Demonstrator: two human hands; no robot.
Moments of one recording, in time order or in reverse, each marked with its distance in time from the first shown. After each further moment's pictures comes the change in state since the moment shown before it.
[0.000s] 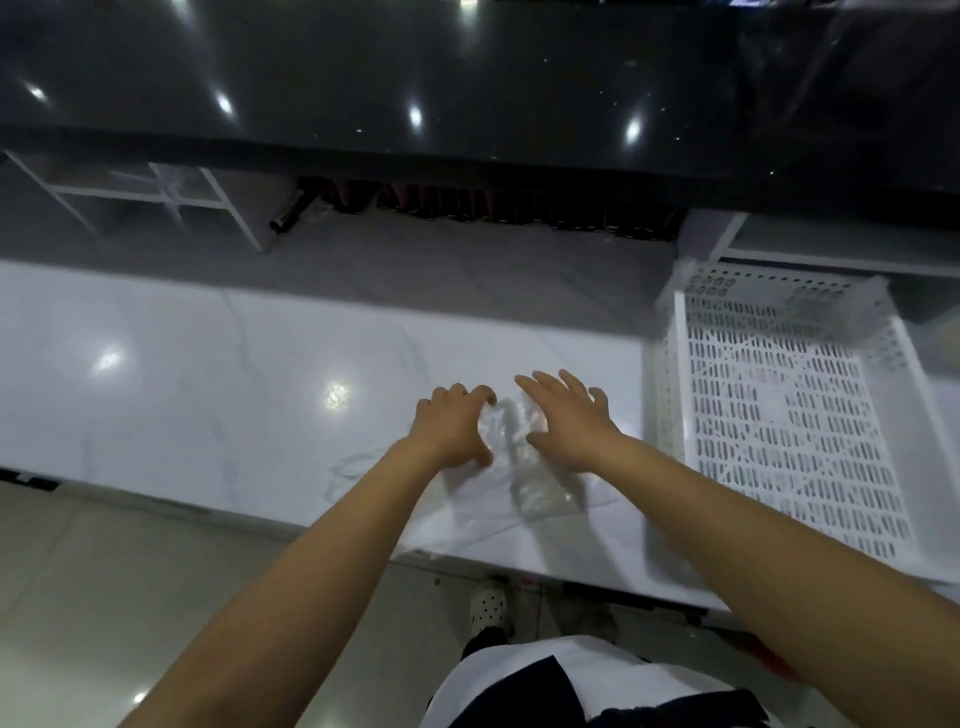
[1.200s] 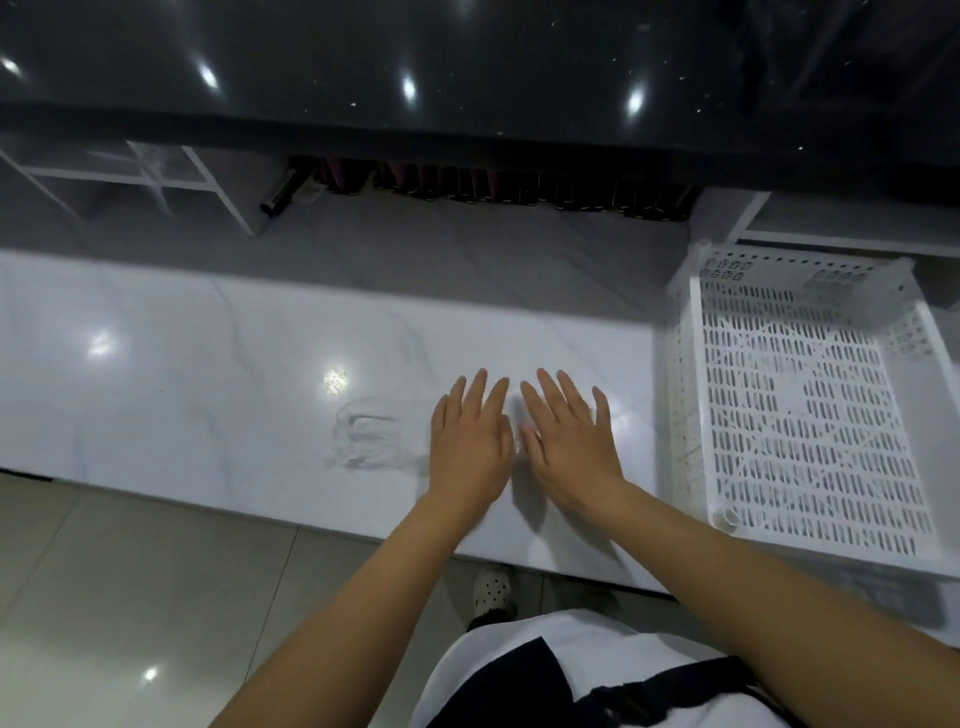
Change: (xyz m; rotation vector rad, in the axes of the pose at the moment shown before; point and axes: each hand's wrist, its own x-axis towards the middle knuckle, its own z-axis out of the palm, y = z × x) left_hand -0.025 0.016 0.053 -0.153 0.418 0.024; right_hand -0.015 -0.007 0.053 -0.121 0.245 -0.024
